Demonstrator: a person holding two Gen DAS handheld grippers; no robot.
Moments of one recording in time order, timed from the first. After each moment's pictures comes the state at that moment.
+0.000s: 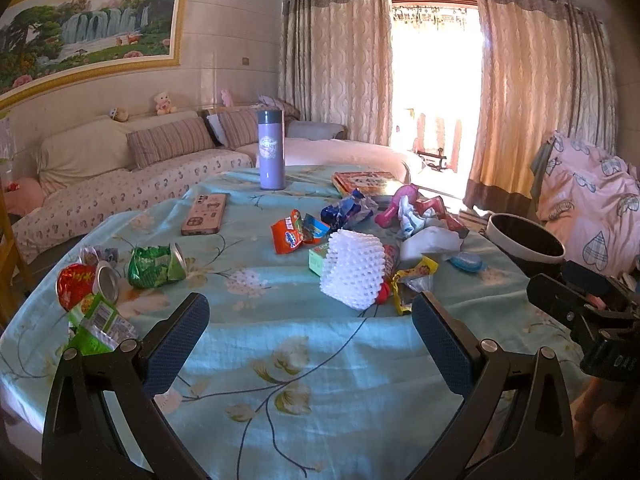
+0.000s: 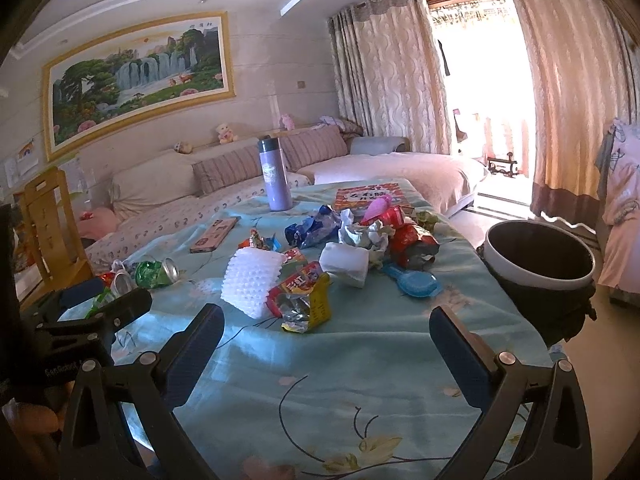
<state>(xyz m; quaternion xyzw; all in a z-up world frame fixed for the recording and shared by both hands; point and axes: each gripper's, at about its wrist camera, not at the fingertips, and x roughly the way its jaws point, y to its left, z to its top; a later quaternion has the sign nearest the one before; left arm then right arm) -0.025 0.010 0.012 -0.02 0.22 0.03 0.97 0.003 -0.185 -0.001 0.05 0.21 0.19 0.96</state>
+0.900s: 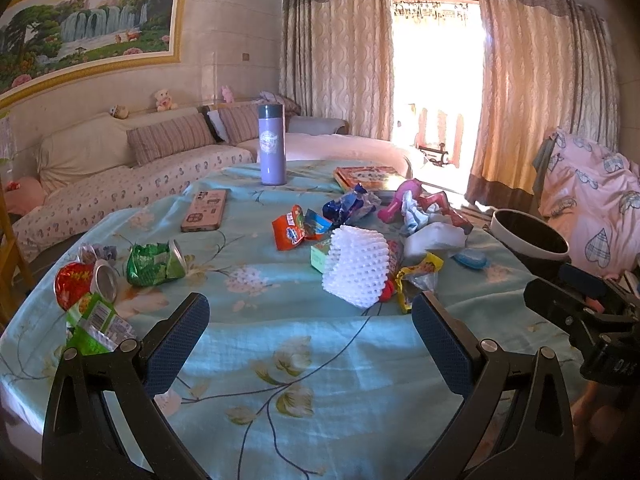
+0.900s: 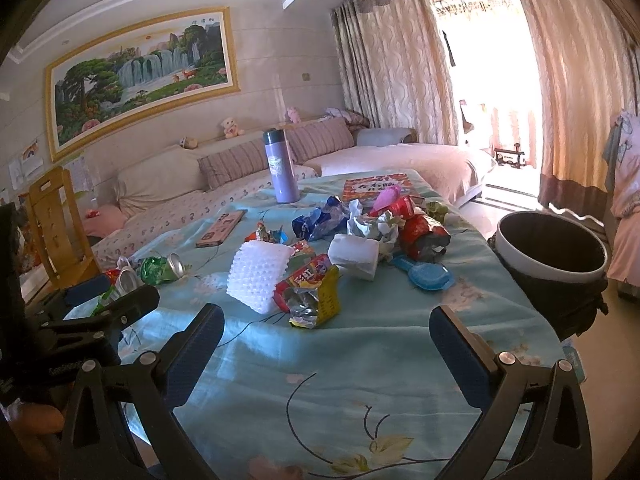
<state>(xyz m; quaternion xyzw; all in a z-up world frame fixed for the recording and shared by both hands) -0.016 0.017 0.010 -0.02 0.23 0.04 0.97 0.006 -0.181 -0.005 0.06 0.23 0.20 0.95</state>
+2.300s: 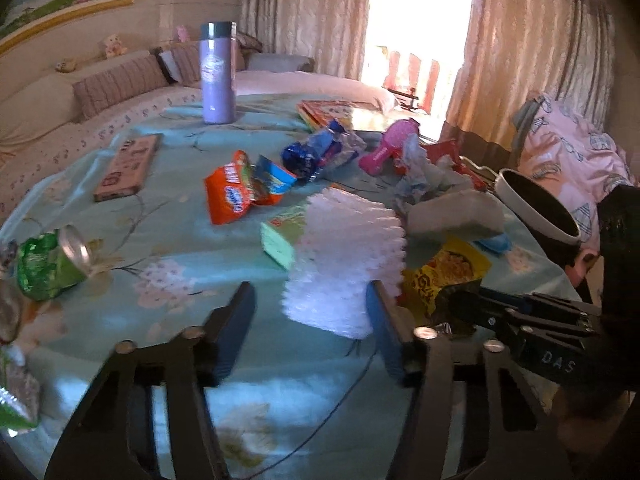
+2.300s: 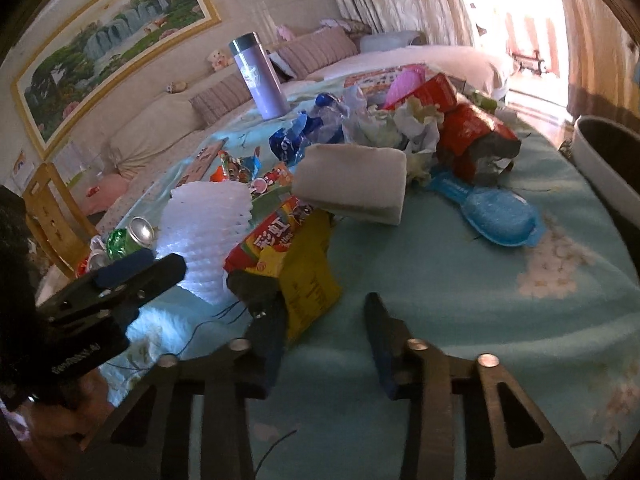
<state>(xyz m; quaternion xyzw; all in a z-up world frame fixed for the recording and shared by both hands) 0.103 0.008 -0.037 -0.03 0.35 -0.05 0.94 0.114 -0.163 -0.068 0.10 0.40 0.24 0.88</state>
